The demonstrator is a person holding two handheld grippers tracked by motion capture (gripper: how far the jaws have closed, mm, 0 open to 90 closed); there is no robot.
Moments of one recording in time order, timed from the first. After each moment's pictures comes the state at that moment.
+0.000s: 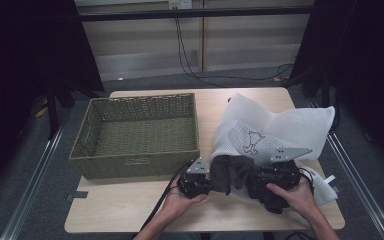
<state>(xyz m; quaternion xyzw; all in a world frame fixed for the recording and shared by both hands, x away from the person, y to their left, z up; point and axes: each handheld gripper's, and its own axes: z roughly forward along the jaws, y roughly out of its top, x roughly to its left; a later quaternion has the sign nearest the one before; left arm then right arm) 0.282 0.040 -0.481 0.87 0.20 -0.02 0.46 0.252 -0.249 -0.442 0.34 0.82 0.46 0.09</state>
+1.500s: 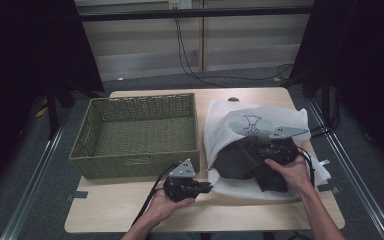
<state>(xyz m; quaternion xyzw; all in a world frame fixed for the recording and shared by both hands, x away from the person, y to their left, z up) 0.272 0.073 -0.466 0.86 0.17 -0.03 0.48 0.314 -0.267 -0.445 0.37 0.81 0.42 0.18</state>
